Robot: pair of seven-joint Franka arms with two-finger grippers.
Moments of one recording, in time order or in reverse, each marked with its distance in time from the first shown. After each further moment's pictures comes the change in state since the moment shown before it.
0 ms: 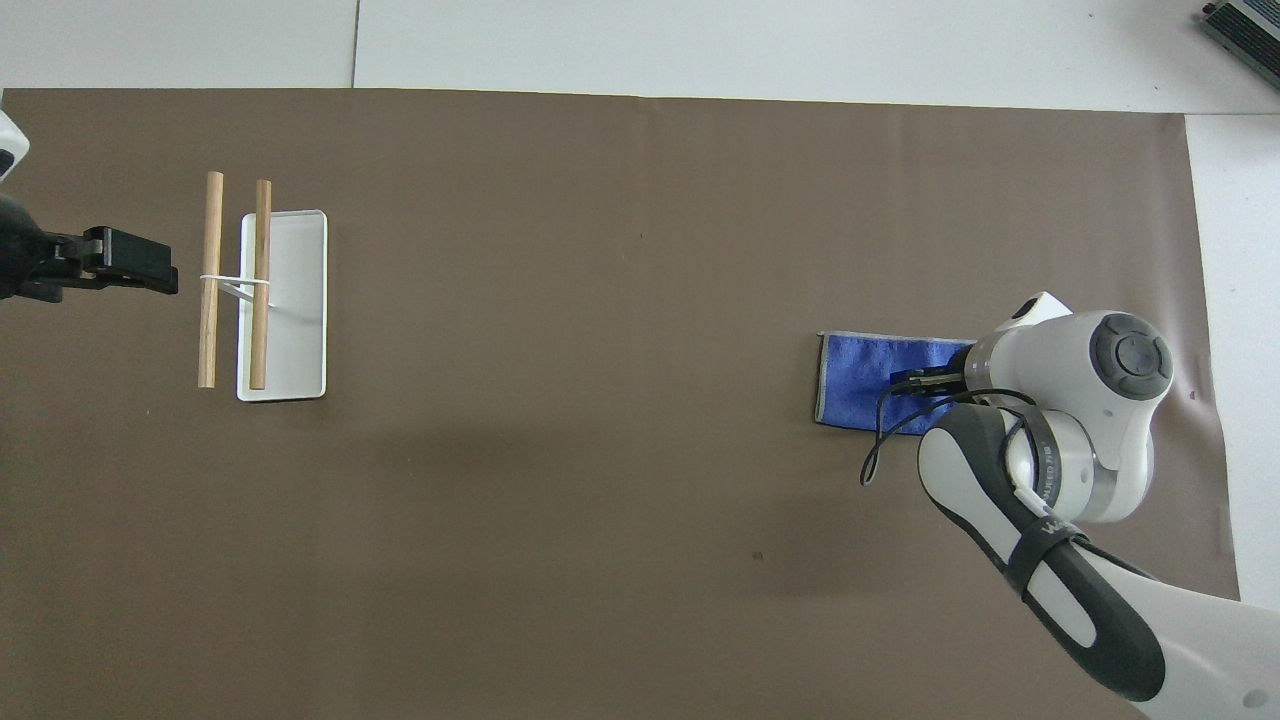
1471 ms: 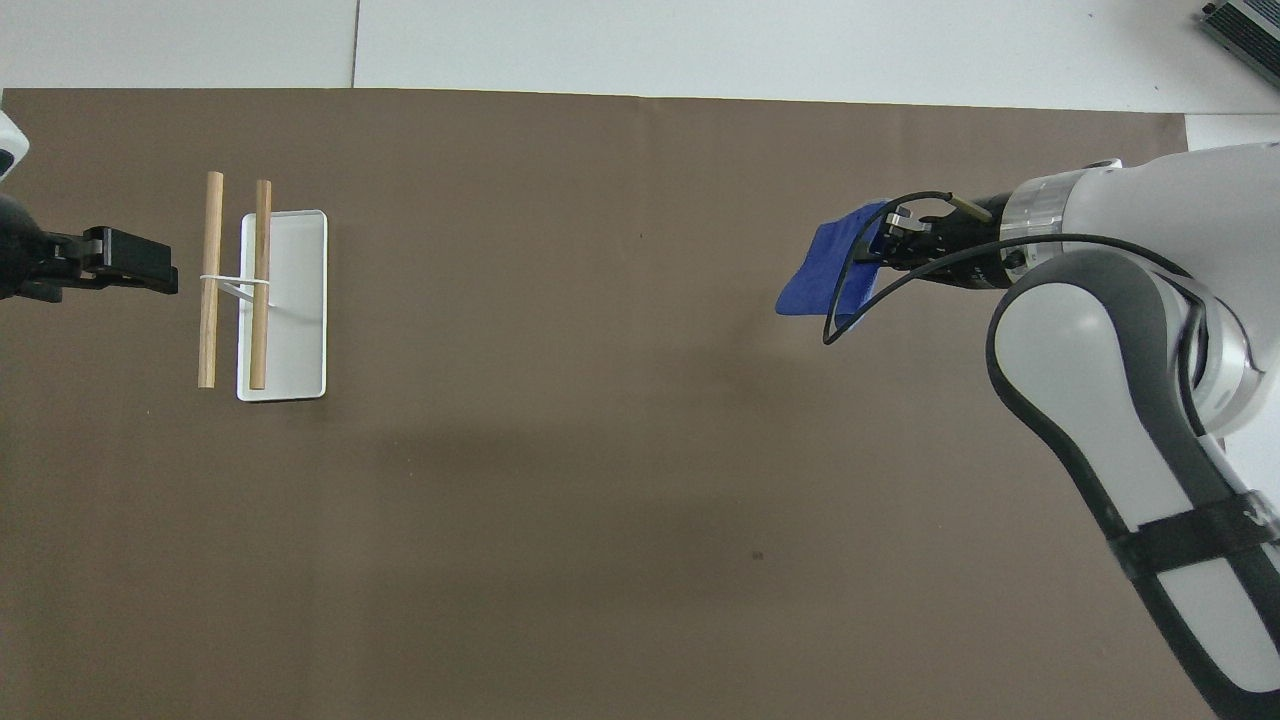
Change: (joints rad) left arm 0.000 0.000 0.000 0.000 0.000 0.000 0.000; right arm 0.034 -0.039 0.069 0.459 0.461 -0.327 0.323
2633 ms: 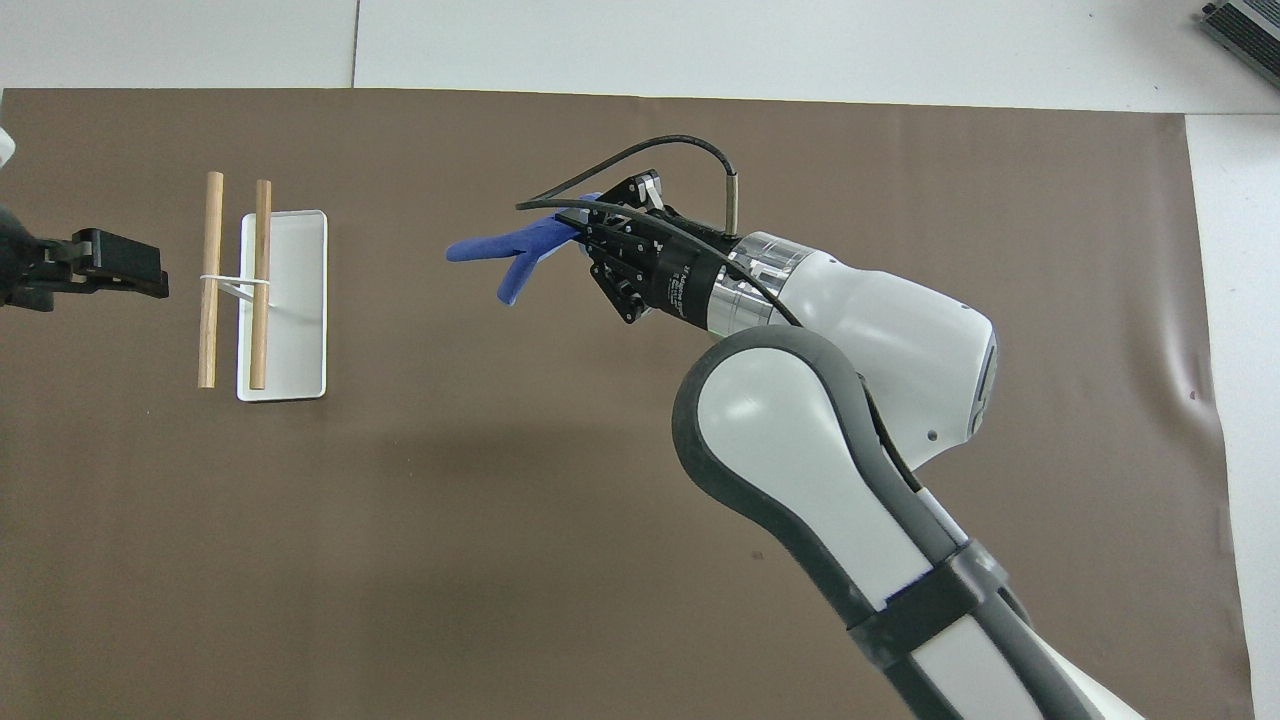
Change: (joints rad) left arm 0.002 -0.010 0.013 -0.029 0.000 -0.003 -0.072; right arm 0.418 0.090 0.010 0.058 0.792 0.545 0.480
